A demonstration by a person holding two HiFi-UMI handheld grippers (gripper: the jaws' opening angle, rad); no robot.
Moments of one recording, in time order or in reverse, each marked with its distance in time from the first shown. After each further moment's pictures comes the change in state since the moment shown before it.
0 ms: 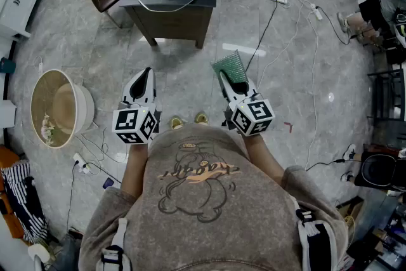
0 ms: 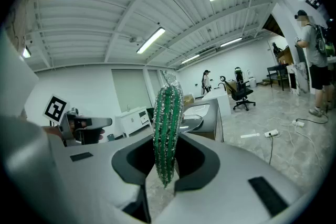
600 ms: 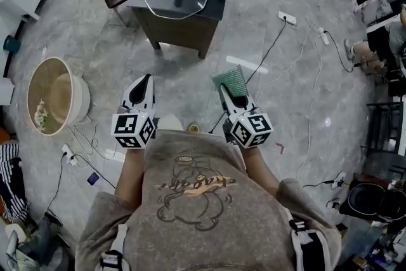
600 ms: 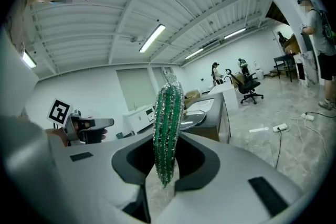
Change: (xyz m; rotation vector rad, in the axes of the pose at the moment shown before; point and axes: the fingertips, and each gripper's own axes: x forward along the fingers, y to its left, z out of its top) left arm 0.018 -0.009 -0.010 0.002 0.010 0.089; right arm 0.005 -0.034 -0.007 0.043 0.036 0.083
